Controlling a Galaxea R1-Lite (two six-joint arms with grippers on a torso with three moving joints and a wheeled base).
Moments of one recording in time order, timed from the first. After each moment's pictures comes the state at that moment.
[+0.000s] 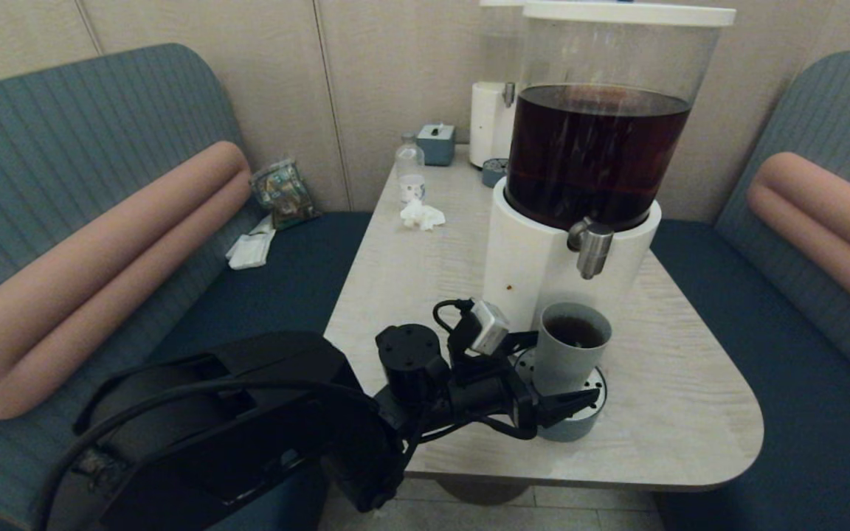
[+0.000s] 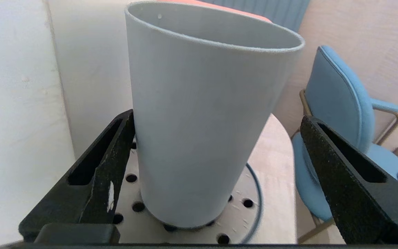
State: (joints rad) left arm -0.72 2.42 -1.08 -1.52 -0.59 -0.13; right arm 0.00 0.00 0.00 0.01 0.02 -0.02
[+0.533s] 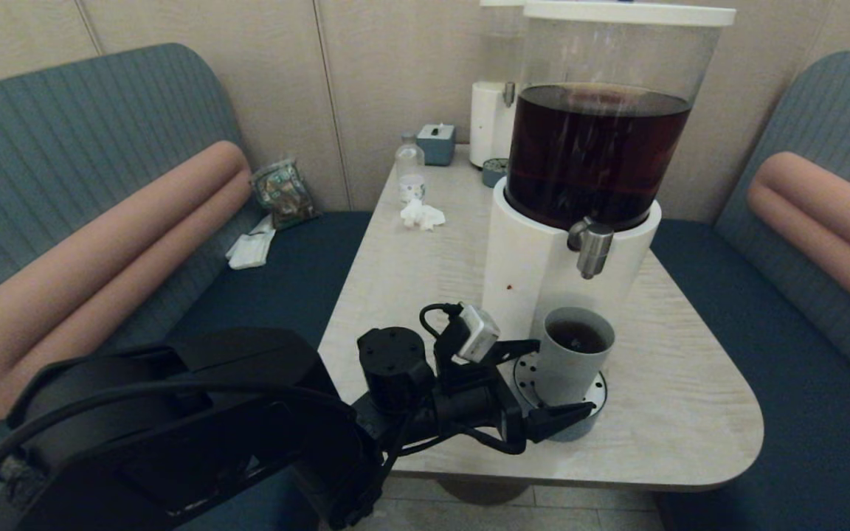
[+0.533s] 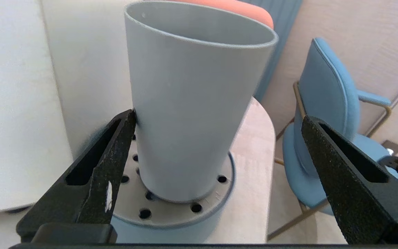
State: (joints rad) left arm -0.73 2.33 -0.94 -1.52 -0.58 -0.12; right arm 0.00 0.00 0.00 0.01 0.02 -0.02
